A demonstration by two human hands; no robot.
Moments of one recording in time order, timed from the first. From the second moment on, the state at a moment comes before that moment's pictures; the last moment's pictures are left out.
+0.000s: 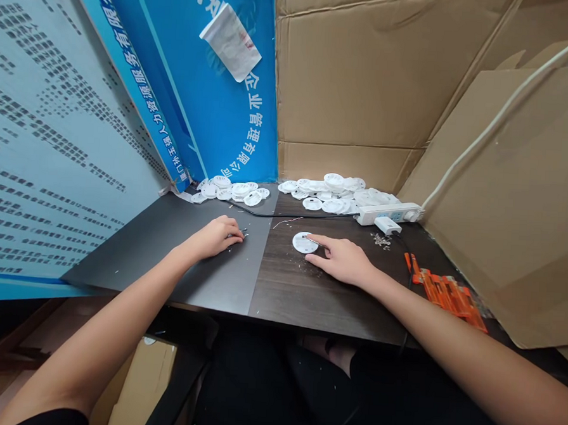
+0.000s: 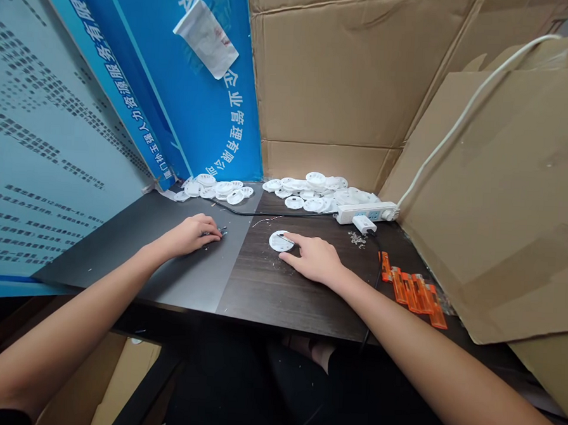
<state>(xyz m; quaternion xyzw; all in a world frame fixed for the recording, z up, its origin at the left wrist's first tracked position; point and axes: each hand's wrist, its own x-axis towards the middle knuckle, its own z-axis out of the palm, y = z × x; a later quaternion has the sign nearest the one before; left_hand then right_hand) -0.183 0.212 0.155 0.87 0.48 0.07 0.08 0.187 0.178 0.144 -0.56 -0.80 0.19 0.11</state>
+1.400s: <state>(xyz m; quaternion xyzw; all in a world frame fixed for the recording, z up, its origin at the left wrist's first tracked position) -0.025 0.241 0.132 0.83 0.44 0.26 0.20 0.186 0.177 0.151 -0.63 -0.74 0.21 0.14</state>
